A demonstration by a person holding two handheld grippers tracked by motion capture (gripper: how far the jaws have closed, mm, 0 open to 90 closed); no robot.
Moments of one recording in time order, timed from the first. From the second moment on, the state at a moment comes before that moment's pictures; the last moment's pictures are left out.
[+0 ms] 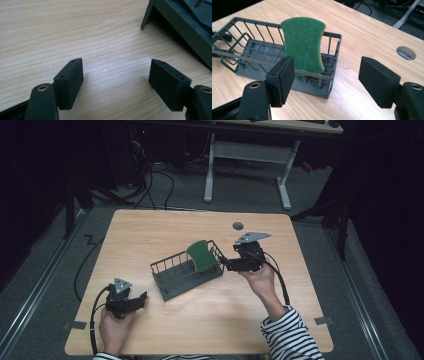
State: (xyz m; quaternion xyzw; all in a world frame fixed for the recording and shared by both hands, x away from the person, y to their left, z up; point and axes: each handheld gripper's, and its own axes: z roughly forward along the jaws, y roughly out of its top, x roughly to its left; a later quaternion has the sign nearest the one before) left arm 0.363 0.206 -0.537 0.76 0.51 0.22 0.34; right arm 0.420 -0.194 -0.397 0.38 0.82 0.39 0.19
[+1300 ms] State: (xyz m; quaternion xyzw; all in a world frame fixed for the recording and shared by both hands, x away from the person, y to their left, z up) left arm 0.363 0.207 -0.537 0.76 0.51 0.22 0.34; right arm 0.362 -0.284 -0.379 0.44 0.76 0.42 0.21
